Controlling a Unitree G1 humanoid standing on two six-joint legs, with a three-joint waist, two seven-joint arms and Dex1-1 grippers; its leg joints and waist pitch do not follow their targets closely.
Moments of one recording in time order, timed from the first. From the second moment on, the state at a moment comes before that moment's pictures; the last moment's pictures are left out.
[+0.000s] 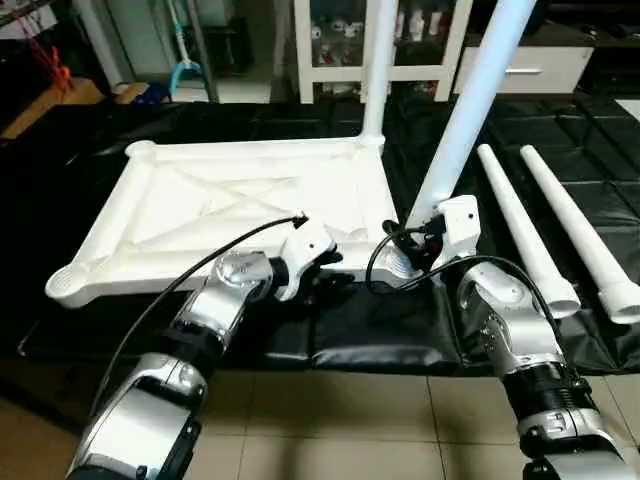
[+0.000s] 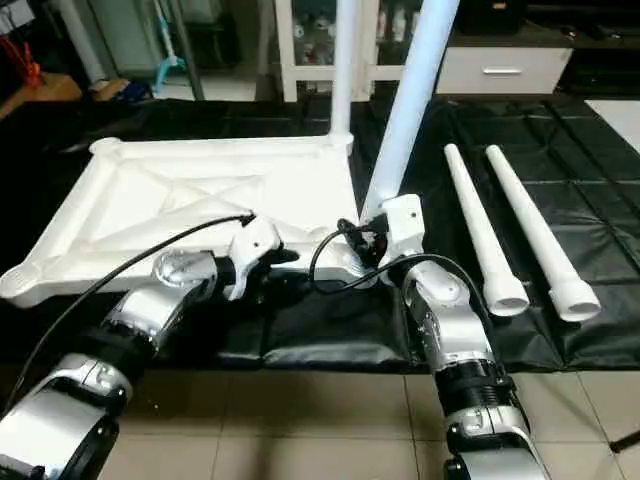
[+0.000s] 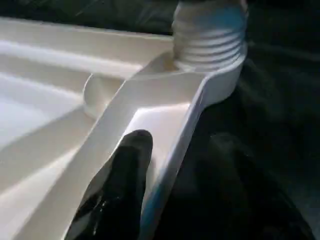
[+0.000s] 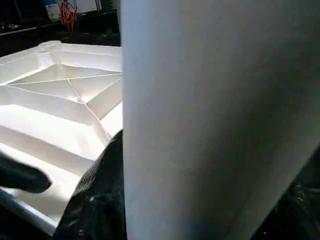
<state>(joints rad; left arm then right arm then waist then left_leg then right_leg) -0.73 0.18 -0.25 0.83 0.04 -0.03 -0.87 -0.50 -0.21 0.01 0.52 0.19 0.09 0.48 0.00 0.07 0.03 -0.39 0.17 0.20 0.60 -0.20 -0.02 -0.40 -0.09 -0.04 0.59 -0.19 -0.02</state>
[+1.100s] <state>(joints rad) -0.81 0.19 -0.27 0.95 0.05 -0.05 -1.06 -0.48 -0.22 0.05 0.49 0.18 0.06 0.54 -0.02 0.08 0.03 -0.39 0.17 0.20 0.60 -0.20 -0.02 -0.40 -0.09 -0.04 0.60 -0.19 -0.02</state>
